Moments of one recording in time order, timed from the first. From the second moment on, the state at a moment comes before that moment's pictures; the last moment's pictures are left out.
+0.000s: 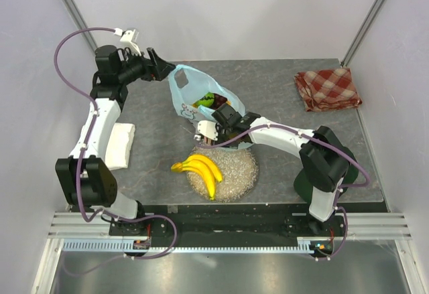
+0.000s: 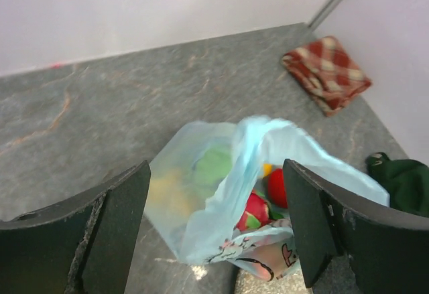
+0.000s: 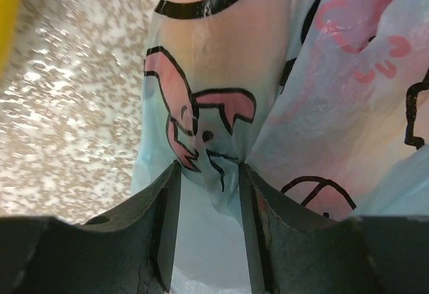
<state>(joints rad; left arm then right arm) 0.02 1.53 1.39 -0.10 0.65 -0.23 0.81 1.84 1.33 -0.53 0.03 -0.70</state>
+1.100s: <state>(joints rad) -0.19 1.55 1.32 -0.20 0.54 -0.13 0.44 1.97 1.40 -0.42 0.10 -1.09</state>
